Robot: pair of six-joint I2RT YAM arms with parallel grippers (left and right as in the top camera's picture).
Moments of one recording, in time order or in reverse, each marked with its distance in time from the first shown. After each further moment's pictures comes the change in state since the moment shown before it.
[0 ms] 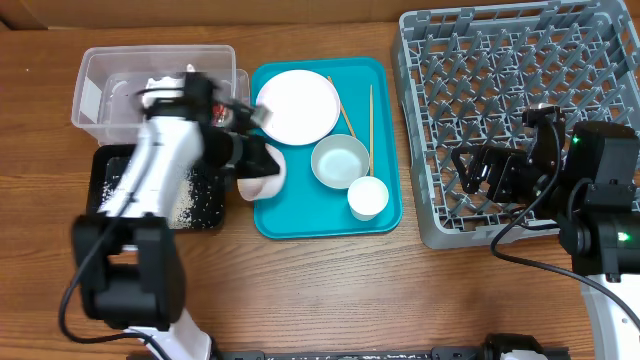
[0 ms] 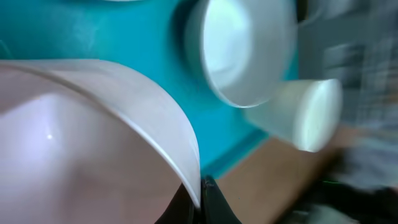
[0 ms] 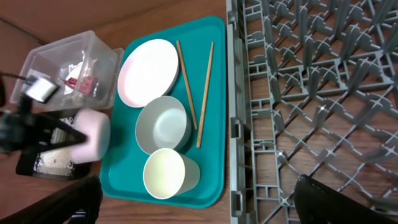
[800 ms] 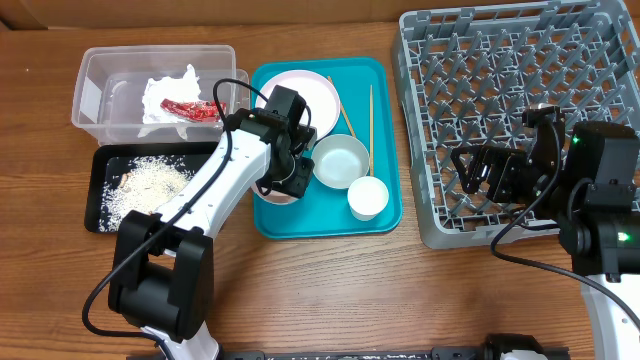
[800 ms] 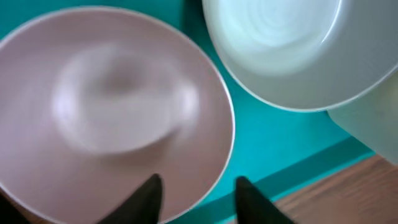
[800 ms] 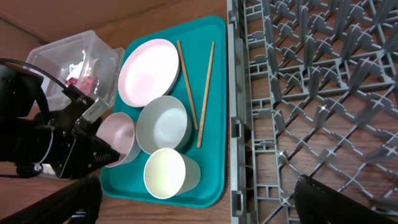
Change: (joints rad) left arm -0.283 0.000 -0.020 0.043 -0.443 -0.129; right arm 0.000 0.000 0.000 -0.001 -0.002 0.000
